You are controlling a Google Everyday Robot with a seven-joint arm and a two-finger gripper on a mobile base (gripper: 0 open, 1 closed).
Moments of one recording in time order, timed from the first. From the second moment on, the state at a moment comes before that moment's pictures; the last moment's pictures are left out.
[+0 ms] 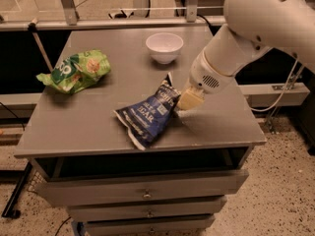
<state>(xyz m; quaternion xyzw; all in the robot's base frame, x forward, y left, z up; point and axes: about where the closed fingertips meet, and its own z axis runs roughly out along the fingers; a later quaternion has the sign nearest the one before) 0.526 -0.073 0.862 -0.57 0.79 0.11 0.20</state>
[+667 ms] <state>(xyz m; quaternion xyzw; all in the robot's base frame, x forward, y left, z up) 0.553 -0.136 0.900 -0.53 0.82 0.03 0.24</state>
